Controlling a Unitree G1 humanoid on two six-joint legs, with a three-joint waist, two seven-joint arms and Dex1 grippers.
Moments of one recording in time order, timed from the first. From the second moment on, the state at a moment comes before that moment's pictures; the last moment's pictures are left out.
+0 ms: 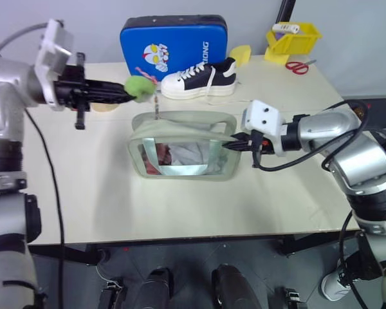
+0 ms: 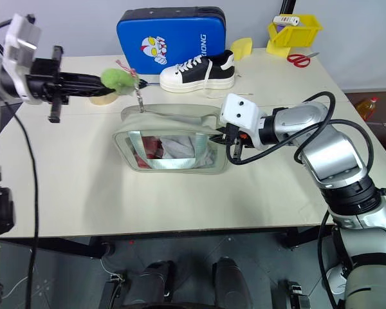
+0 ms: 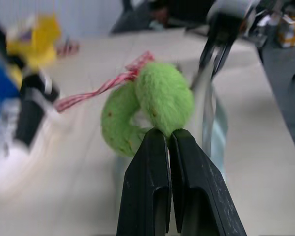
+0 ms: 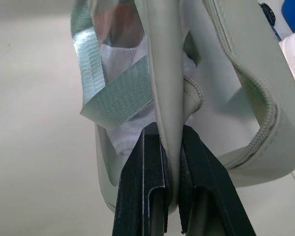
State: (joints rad) left arm -1.06 0.81 0.01 0.40 -0.42 0.39 -1.56; right arm -0.81 -0.81 0.23 -0.25 0.24 0.70 1.07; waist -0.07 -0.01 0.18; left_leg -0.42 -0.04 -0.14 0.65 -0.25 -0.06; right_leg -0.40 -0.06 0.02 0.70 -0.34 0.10
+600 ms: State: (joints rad) left arm -1.03 0.85 -0.08 0.39 -0.34 0.40 -1.55; right arm -0.82 -0.80 0.23 -0.25 0.24 0.74 1.05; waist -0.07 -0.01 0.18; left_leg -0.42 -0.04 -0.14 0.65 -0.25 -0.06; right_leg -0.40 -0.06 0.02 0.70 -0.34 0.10
